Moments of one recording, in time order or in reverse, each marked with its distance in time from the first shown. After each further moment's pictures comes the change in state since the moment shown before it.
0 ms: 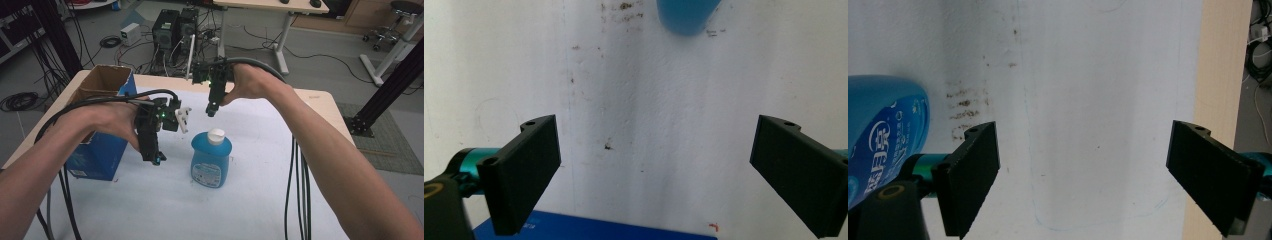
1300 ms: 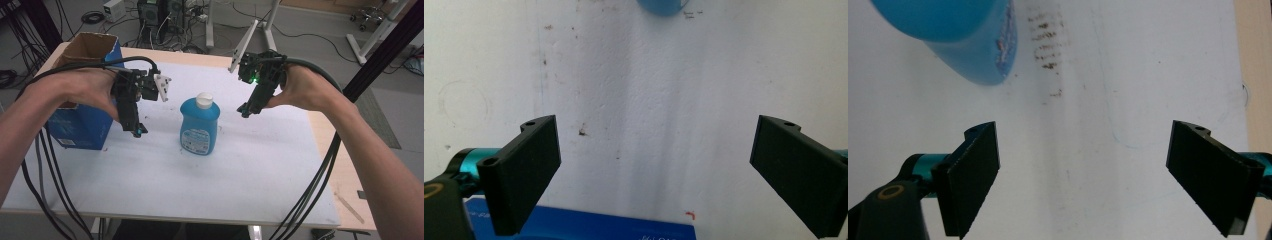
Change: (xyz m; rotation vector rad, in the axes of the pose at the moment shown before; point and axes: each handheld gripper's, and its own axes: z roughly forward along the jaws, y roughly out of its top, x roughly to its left) left arm -0.012 -0.013 0.002 0.002 -0.047 -0.024; right arm 0.099 -0.114 -0.049 -0.131 -0.029 0.150
